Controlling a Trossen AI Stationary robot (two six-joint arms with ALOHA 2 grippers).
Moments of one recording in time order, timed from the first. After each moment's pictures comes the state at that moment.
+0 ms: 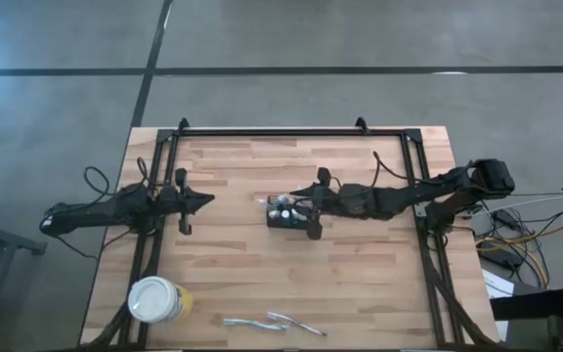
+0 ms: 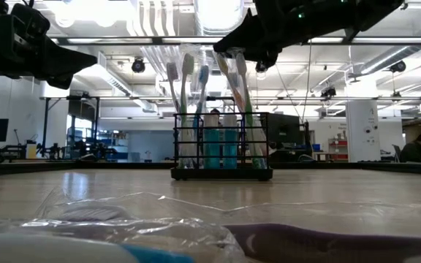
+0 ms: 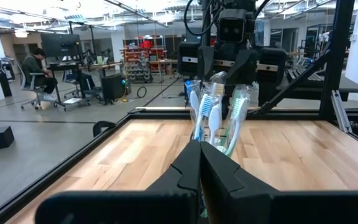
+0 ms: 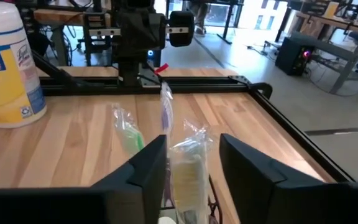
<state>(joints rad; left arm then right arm) 0.05 0.00 0.04 0.02 -0.11 0.05 0.07 1.49 0.78 0.50 0.29 0.00</state>
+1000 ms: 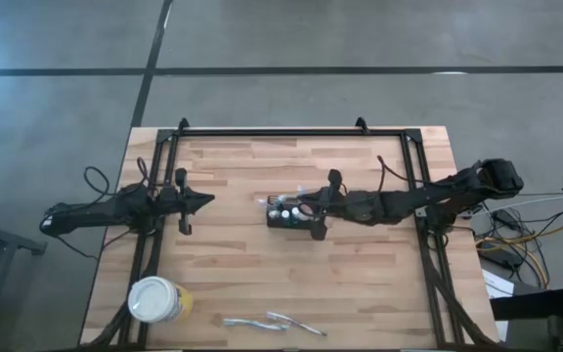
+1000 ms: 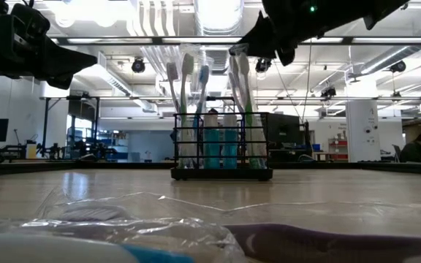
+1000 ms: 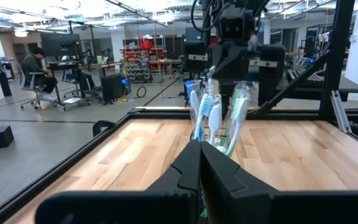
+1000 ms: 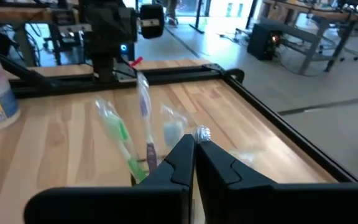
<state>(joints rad) 0.05 0.00 0.04 0.02 -0.11 0.04 0.14 1.42 0.76 0.40 0.48 0.08</state>
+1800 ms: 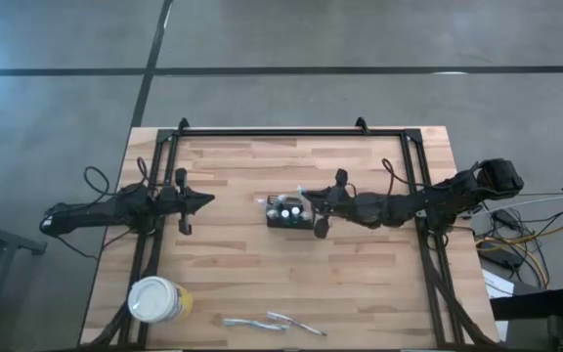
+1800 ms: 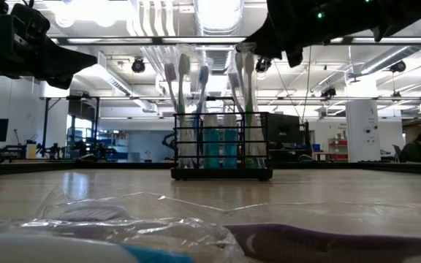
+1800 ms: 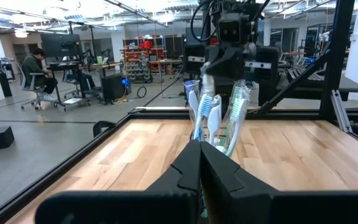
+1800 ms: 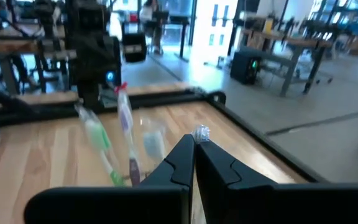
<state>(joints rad) 0.05 0.00 0.04 0.02 -0.11 0.05 0.15 1.42 0.64 0.67 0.56 0.03</state>
